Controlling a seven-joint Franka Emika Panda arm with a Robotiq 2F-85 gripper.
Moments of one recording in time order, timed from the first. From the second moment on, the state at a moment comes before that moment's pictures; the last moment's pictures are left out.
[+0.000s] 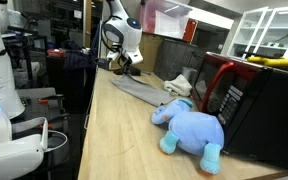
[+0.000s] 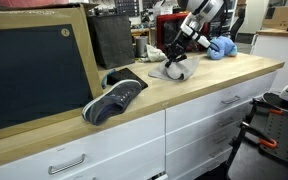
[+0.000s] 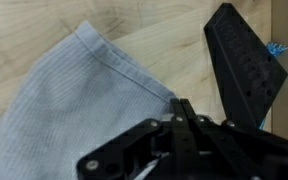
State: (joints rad) arm -0.07 0.17 0.02 -2.30 1.02 2.53 -0.21
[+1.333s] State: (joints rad) arm 0.03 0.19 0.05 -2.13 1.05 2.59 0.06
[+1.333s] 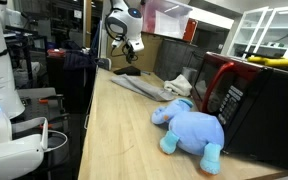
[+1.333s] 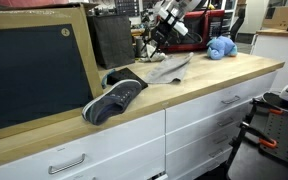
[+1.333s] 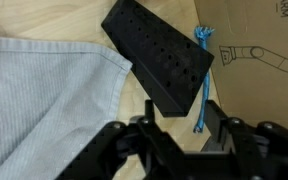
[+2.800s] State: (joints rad) arm -0.02 0.60 -0.12 -1.70 0.73 2.73 0.45
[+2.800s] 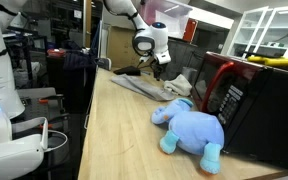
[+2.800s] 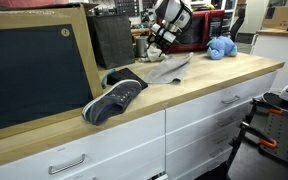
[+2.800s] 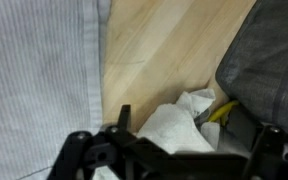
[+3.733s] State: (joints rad) arm -0.05 0.70 -0.15 -1.61 0.47 2.70 0.60
